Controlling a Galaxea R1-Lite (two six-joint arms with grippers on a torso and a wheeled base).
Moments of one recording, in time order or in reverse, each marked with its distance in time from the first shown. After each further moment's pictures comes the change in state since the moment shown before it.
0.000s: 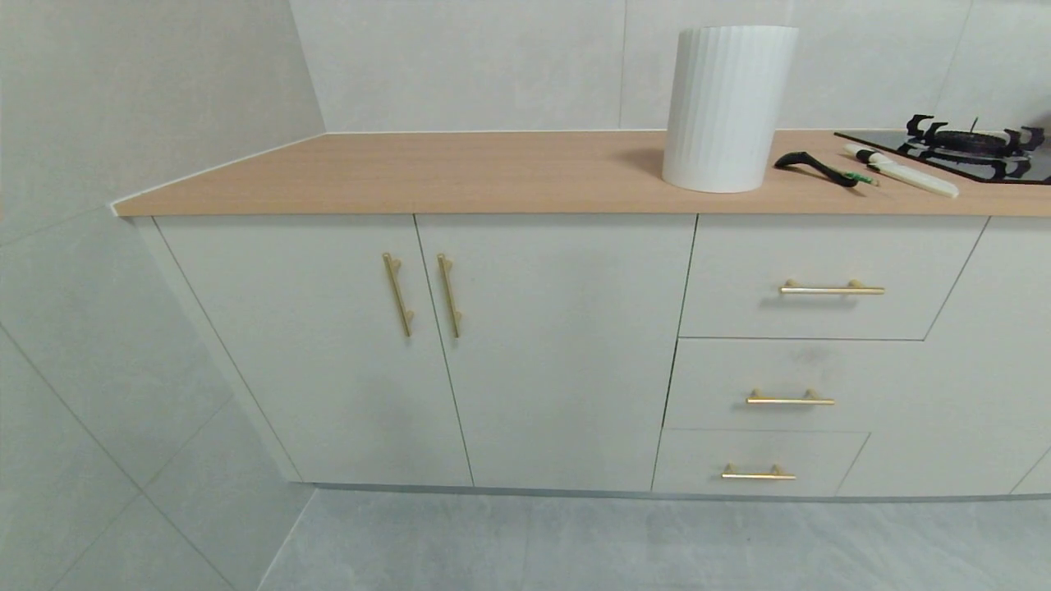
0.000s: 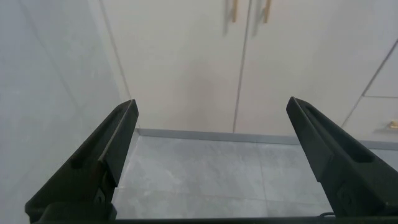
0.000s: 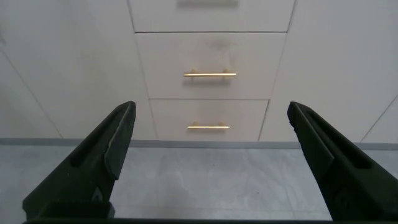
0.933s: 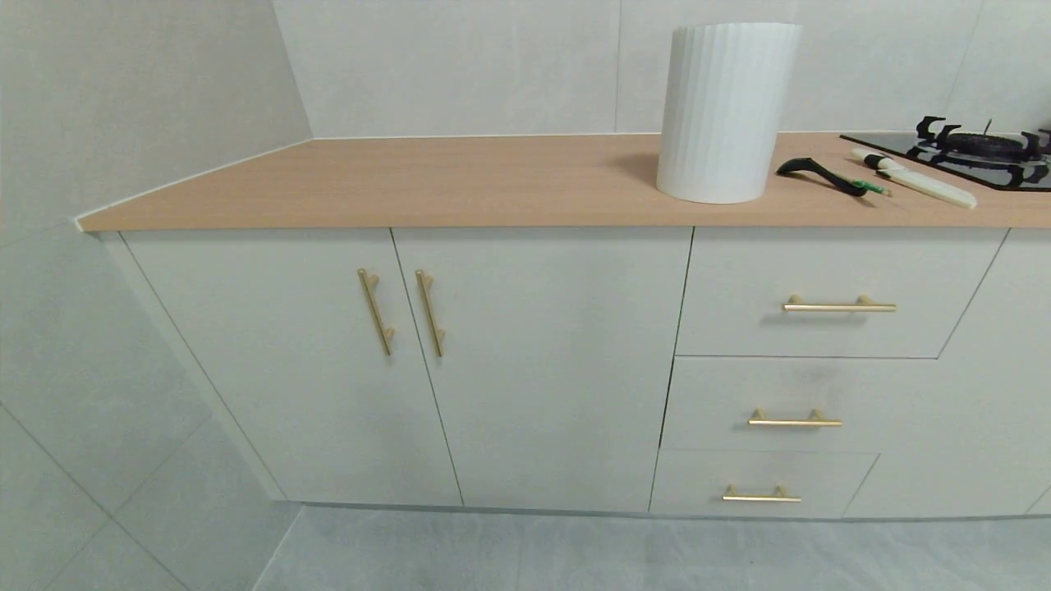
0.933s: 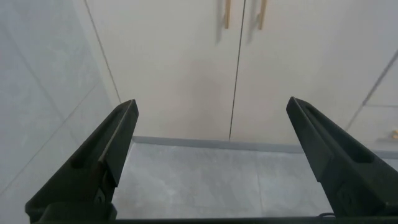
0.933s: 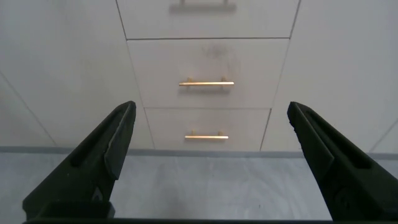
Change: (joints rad) left arm 0.001 0.000 0.000 -0.002 -0.001 -0.004; right arm 0.002 0.000 0.000 0.000 0.000 0.000
